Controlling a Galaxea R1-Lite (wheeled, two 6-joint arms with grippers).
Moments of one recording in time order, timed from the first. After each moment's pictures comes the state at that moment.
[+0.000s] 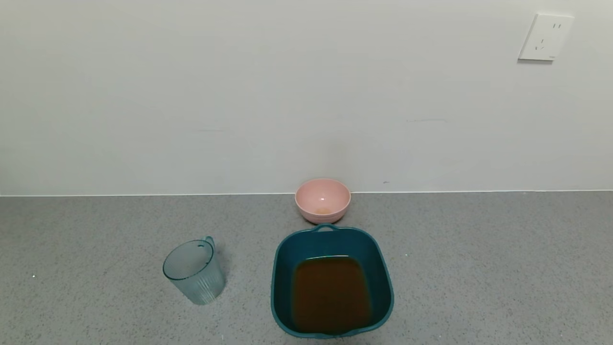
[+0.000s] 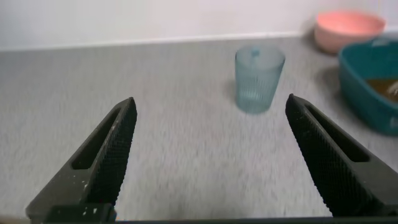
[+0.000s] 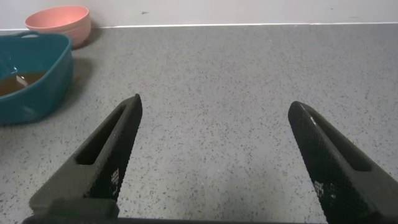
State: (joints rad) left arm 0.00 0.01 -0.17 0.11 0.12 0.05; right arm 0.01 0.00 0.00 -0.01 -0.02 0.05
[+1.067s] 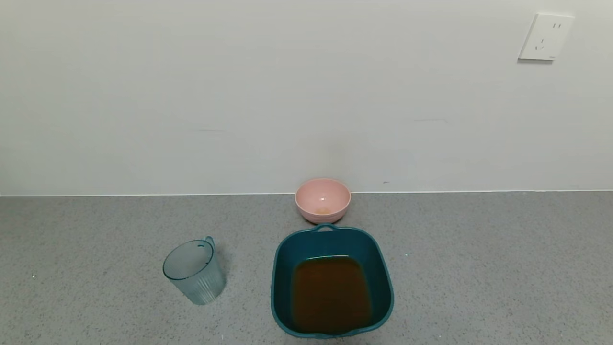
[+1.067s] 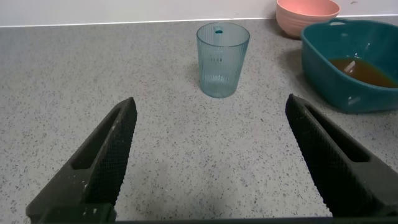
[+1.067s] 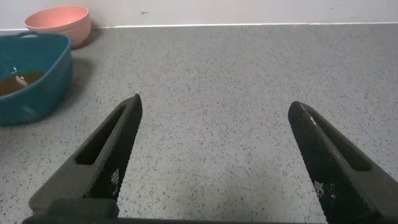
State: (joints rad) left arm 0.00 0.00 0.00 0.01 -0.02 -0.02; right arm 0.01 0.00 0.00 -0.01 -0.03 0.05
